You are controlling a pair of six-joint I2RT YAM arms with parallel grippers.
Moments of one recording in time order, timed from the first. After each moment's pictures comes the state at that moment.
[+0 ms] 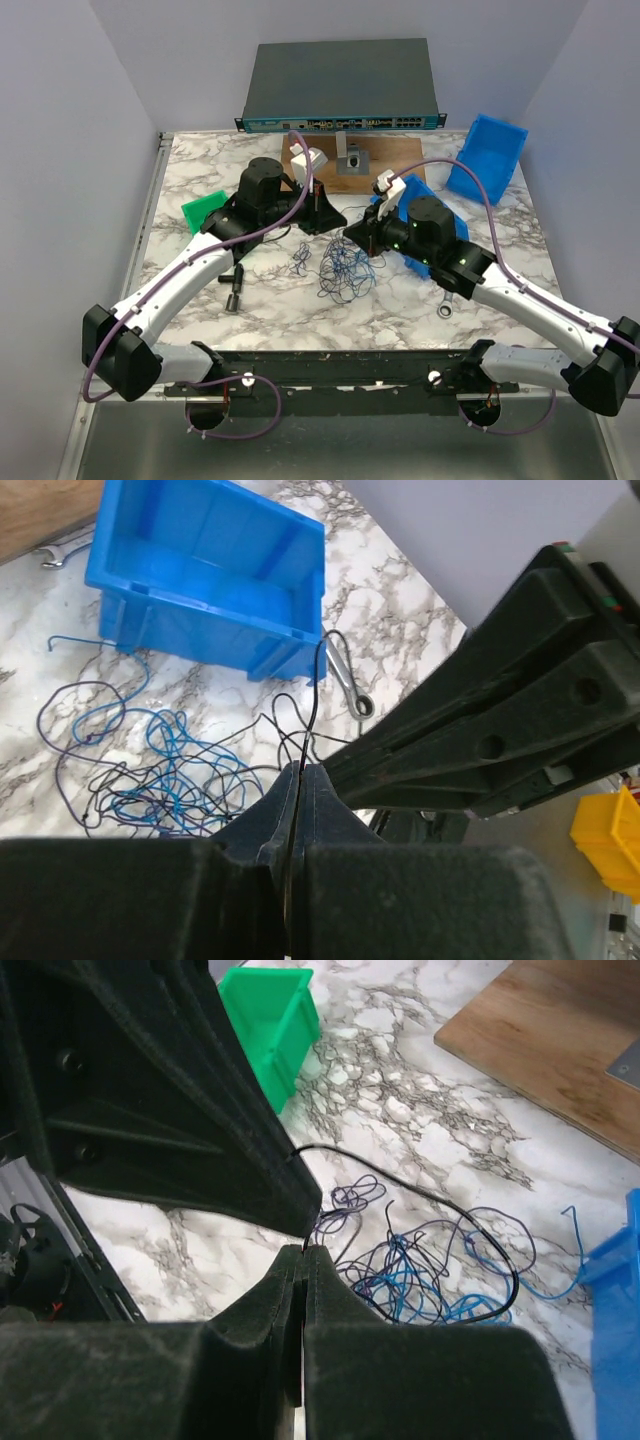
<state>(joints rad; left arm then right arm) -0.60 1.28 1.16 -0.21 0.56 -0.41 0.81 1.11 0.95 -0.12 -0.08 0.20</state>
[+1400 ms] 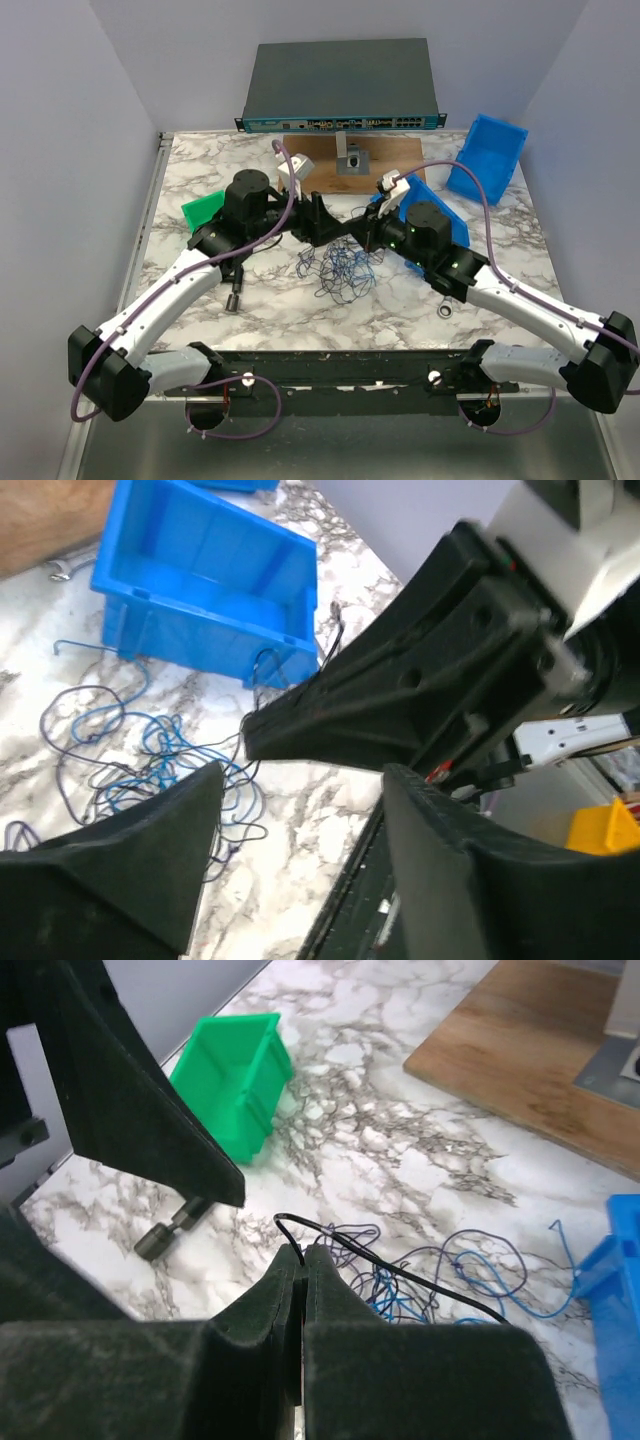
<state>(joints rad) -0.60 1.19 1.08 -0.15 0.55 -0.44 0.81 1.15 0.87 0.07 0.00 0.25</state>
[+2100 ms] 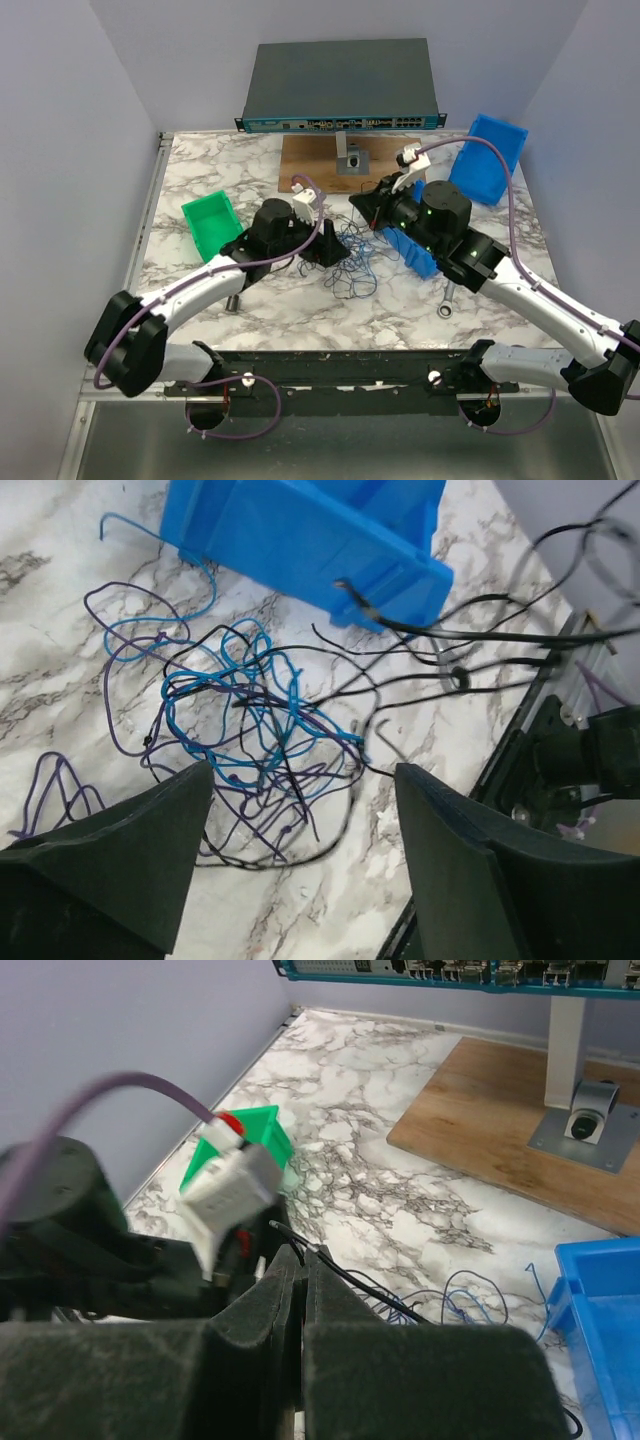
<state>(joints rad) -0.63 1.26 0.78 0.11 0.41 -0.42 0.81 1.13 1.08 -0.07 0.12 0.30</state>
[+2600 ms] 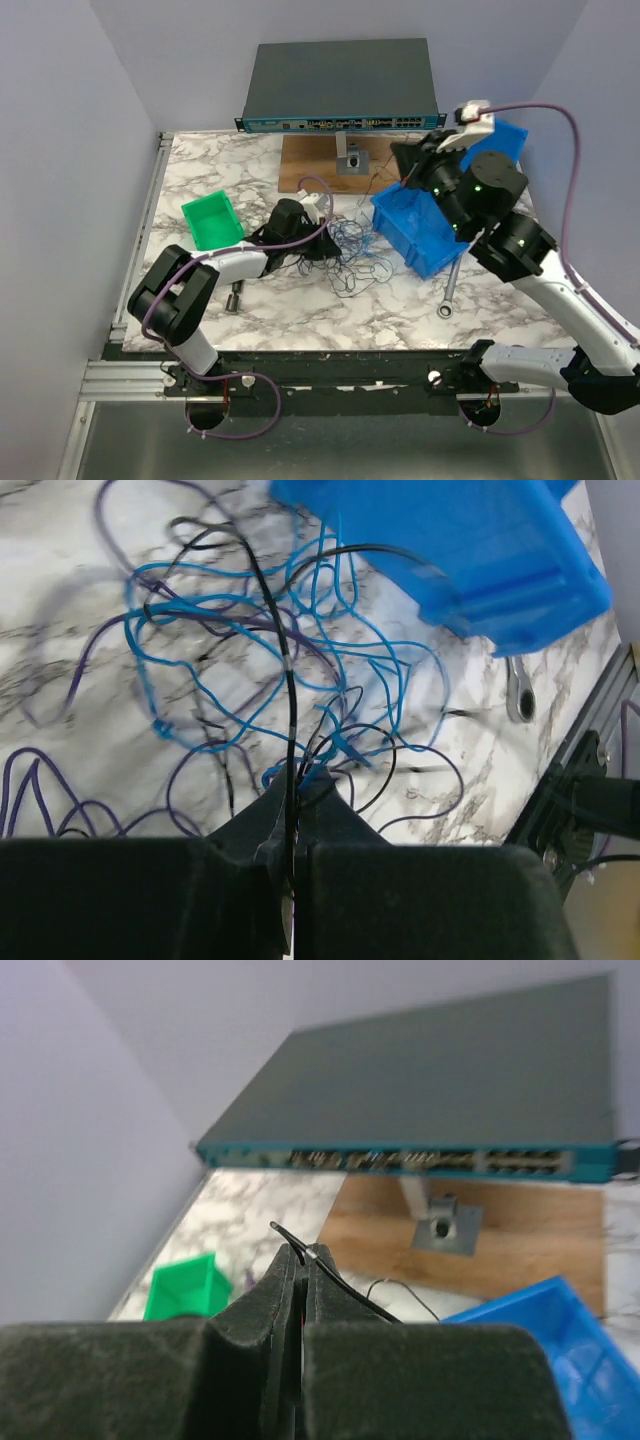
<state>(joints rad) -0.60 1.63 0.81 0.28 0.43 -0.51 0.81 1.13 1.41 -0.25 0.40 0.27</state>
